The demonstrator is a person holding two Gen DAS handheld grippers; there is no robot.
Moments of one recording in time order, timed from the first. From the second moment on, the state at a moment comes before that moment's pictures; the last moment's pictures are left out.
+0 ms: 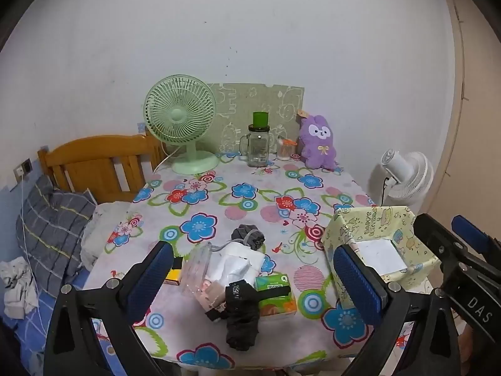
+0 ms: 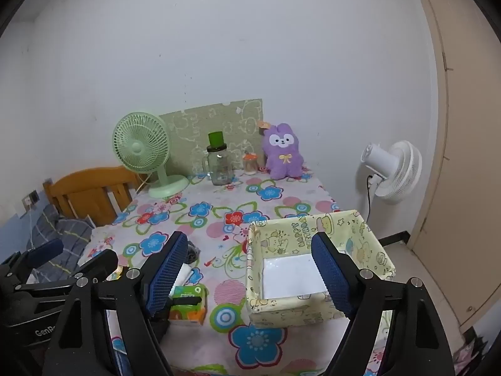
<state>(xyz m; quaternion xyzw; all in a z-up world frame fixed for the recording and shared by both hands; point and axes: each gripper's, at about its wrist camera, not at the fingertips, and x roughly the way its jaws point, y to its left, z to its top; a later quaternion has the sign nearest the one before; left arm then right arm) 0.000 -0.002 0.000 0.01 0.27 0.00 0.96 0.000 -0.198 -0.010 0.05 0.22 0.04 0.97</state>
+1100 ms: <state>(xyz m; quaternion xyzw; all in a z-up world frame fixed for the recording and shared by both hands) 0.000 -0.008 -0.009 0.00 0.26 -0.01 0.96 0.000 -0.201 -0.016 0.03 0.23 0.03 0.97</state>
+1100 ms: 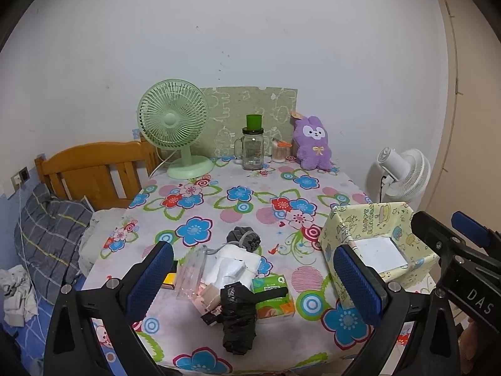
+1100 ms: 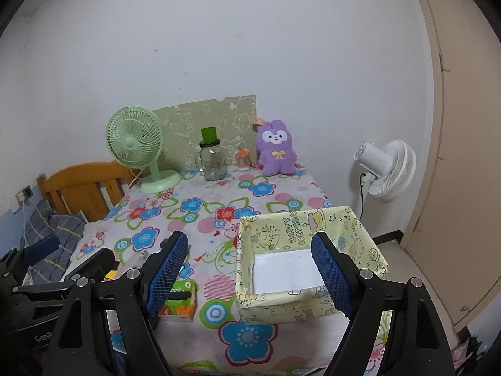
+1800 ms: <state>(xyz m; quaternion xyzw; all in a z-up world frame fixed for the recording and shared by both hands) 0.002 -0.007 -0.007 -0.01 0.26 -0.03 0.97 0.002 -0.205 -0.016 0.03 0.23 0.03 0.97</state>
